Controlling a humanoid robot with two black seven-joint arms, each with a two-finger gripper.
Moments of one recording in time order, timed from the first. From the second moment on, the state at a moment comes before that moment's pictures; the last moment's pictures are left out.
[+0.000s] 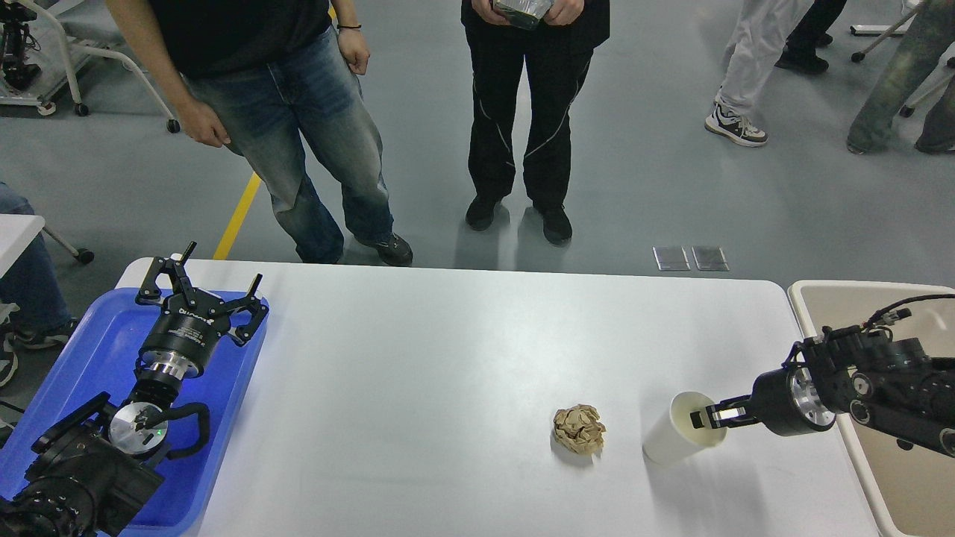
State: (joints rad) left arm -0.57 0.28 -0.93 -0.27 -0.13 -0.79 -0.32; right arm 1.05 -0.66 -0.36 0.99 -1.27 0.27 0.39
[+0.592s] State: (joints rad) left arm -0.57 0.28 -0.93 -0.27 -0.13 -0.79 -0.32; right arm 1.08 -0.71 -0.30 1.00 -1.27 0.27 0.47
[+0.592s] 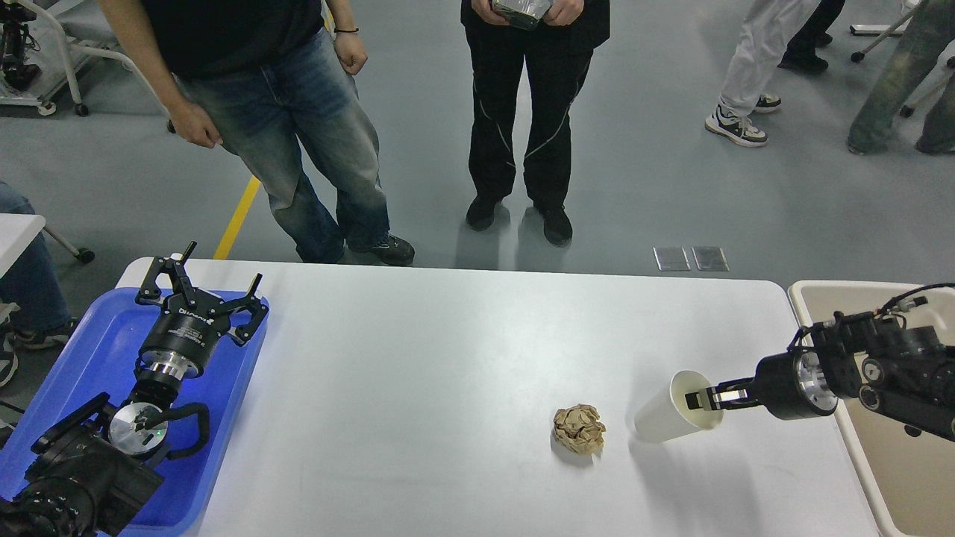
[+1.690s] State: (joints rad) left arm -0.57 0.28 -0.93 -0.27 -0.13 -0.79 -0.32; right arm 1.27 -1.02 0.03 1.12 -1.12 0.45 0.53
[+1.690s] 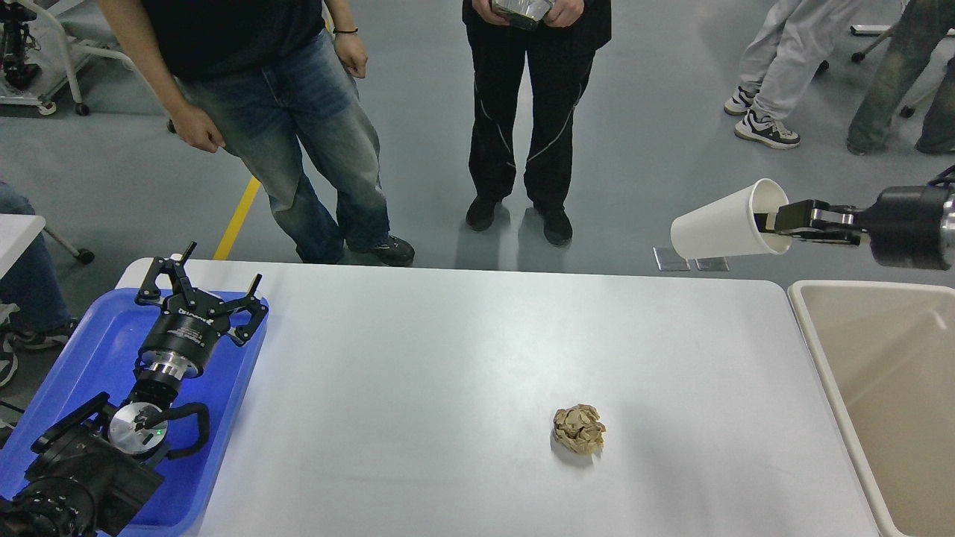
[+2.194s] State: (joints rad) left arm -0.57 0.28 -0.93 -0.27 -0.13 -0.79 -0.32; right arm 1.28 -1.03 0.02 0.96 -1.06 0.46 0.52
